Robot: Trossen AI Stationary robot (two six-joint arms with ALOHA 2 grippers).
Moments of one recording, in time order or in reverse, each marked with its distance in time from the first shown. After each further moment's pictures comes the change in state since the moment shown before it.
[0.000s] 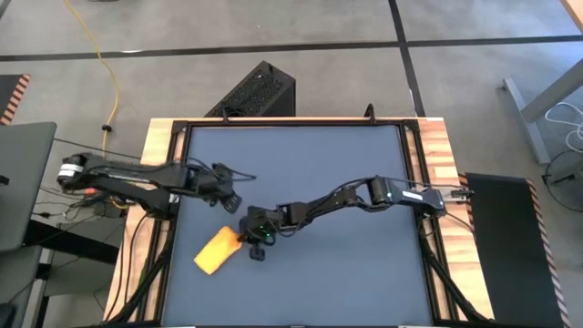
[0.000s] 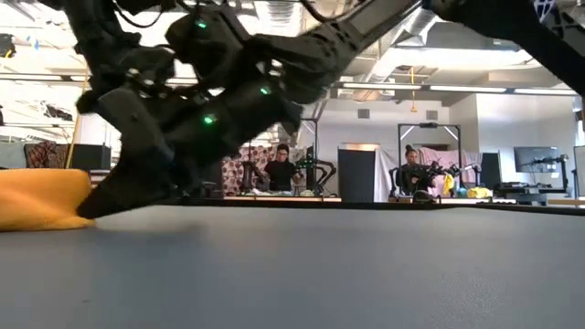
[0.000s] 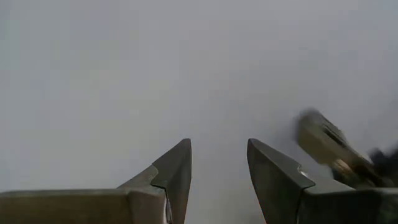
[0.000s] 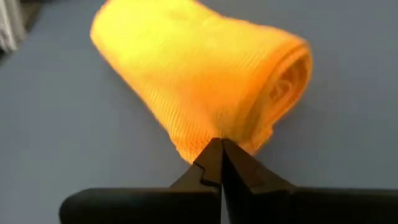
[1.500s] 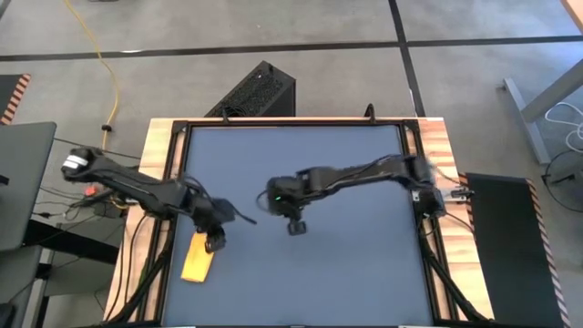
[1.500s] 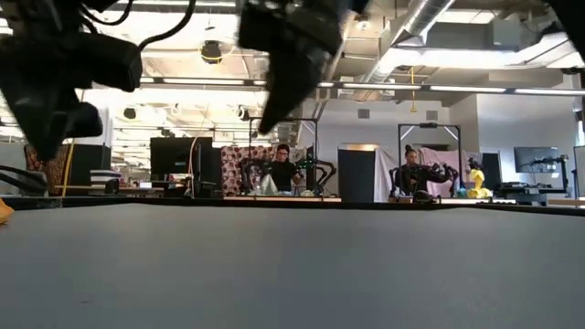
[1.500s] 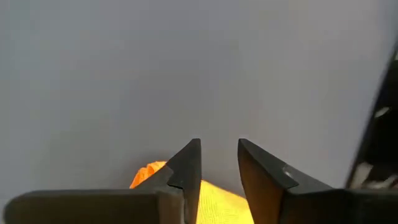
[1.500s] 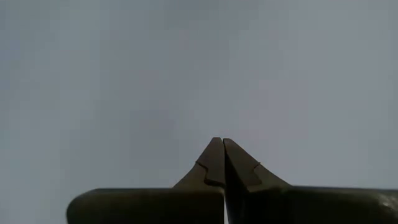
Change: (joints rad) left arm -0.236 0.021 -0.117 0.156 0.498 0.169; right arm -0.077 -0.436 -0.042 -0.883 0.047 -0.318
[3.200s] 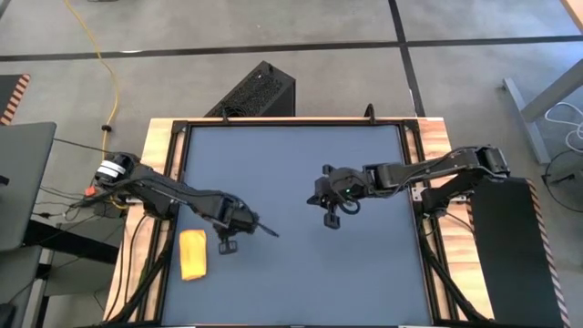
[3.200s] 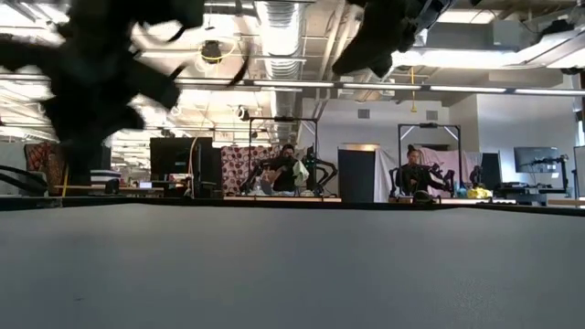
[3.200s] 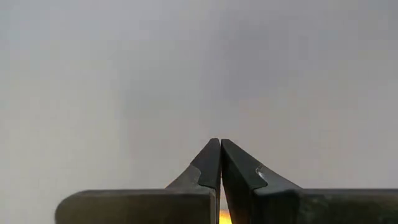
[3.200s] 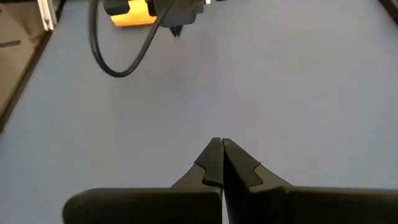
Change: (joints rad) left arm -0.001 0.440 0.325 -0.321 -0.191 0.252; right arm 0.032 -0.634 -0.726 0.498 0.131 0.269
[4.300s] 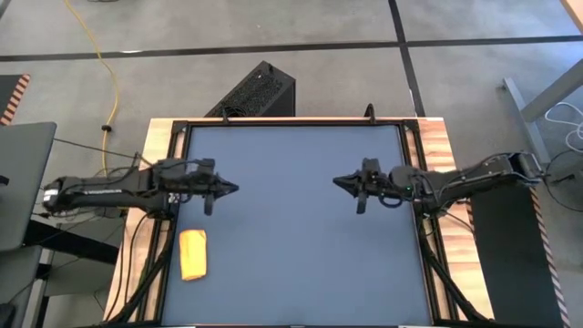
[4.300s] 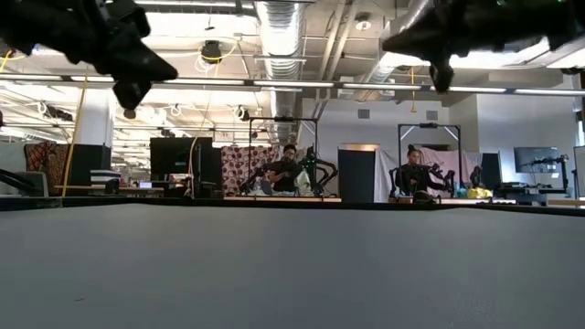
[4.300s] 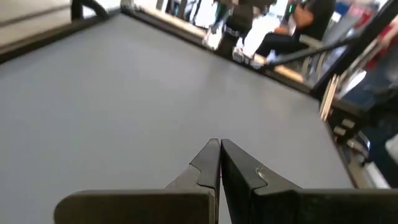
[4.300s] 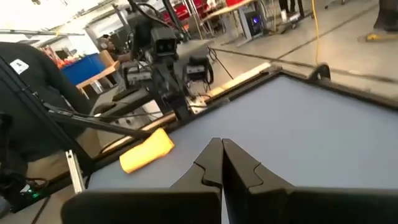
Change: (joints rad) left arm 0.390 -1.012 -0.594 0.861 0.031 0.100; right arm 0.003 -0.497 -0.598 0.678 0.237 0.344
